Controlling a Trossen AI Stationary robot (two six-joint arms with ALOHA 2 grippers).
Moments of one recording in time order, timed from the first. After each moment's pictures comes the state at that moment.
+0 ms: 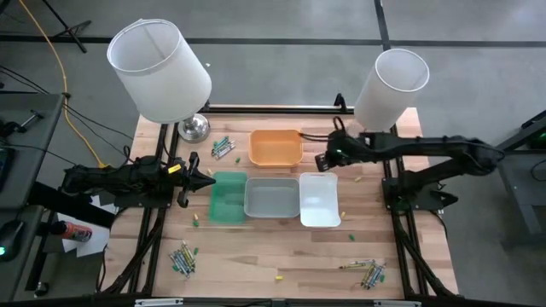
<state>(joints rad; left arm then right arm) -0.01 0.02 0.01 0.02 0.06 -0.15 -0.21 1.26 0.91 -0.74 0.17 0.91</state>
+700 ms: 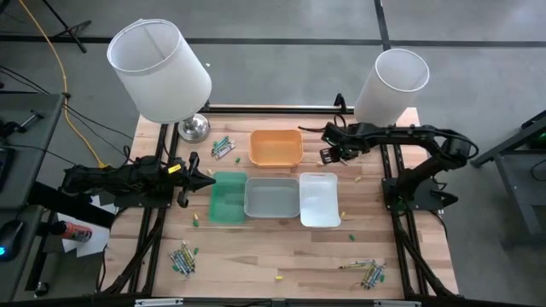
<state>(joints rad) -0.01 0.02 0.01 0.02 0.06 -0.15 -0.47 1.50 0.83 -0.73 0.15 0.79</state>
